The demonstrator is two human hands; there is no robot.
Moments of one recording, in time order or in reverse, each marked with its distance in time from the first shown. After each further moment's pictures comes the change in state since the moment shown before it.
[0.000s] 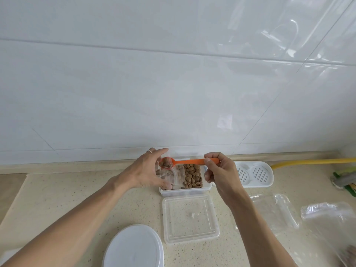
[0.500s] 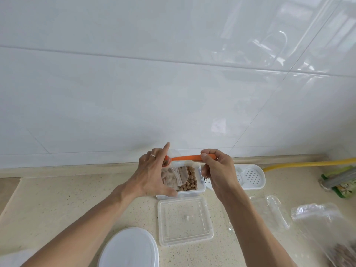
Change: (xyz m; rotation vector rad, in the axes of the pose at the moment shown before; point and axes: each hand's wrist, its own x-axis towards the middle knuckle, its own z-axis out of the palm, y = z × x) left_hand -0.003 0.019 0.019 0.150 0.122 0.171; right_hand -0.009 -0.035 0.009 0.094 0.077 0.014
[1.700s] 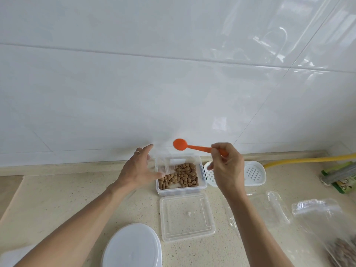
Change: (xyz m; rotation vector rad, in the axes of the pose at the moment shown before) left_hand -0.009 -0.023 -0.008 -0.159 0.163 -0.304; right_hand -0.011 0.005 -0.011 -0.432 0.192 -0.408
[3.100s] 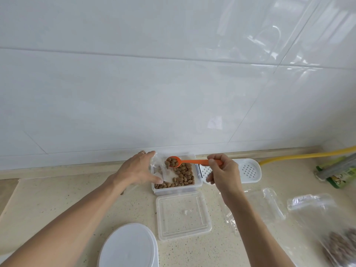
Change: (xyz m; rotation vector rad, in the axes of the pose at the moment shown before) left_hand 0.009 0.021 -0.006 0.321 -0.299 -0.006; right_hand -0.005 0.027 -0.013 0.146 -0.118 0.318
